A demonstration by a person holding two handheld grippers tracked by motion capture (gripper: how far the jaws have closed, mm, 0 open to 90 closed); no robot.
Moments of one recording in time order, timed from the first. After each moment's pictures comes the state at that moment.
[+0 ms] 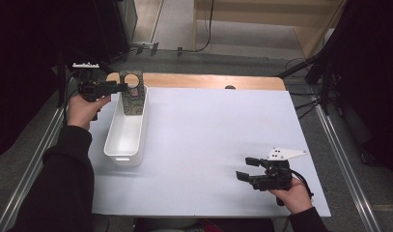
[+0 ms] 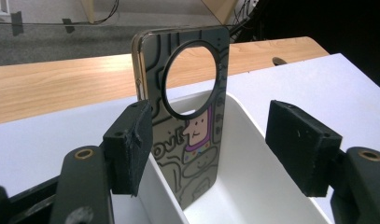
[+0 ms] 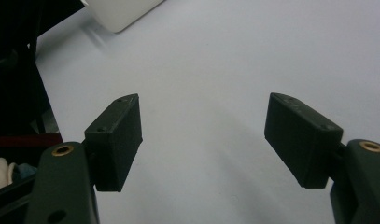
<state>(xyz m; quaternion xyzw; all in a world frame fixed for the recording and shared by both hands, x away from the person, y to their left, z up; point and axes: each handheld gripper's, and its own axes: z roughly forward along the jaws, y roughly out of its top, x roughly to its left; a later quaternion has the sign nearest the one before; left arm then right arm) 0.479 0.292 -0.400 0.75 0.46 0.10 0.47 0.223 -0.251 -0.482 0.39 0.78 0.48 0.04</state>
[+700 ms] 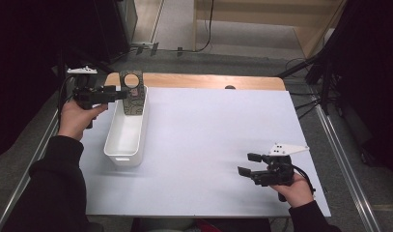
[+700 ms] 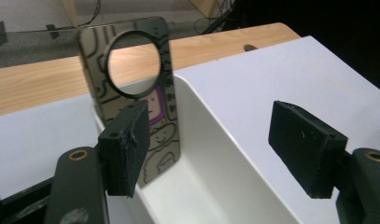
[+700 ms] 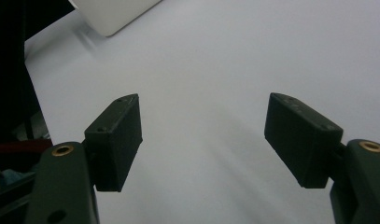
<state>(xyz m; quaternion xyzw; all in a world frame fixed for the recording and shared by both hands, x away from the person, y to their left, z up) 0.433 0.281 -0.378 0.77 0.42 0.10 0.47 0.231 -0.255 -0.474 0.39 0.79 0.47 0.05</state>
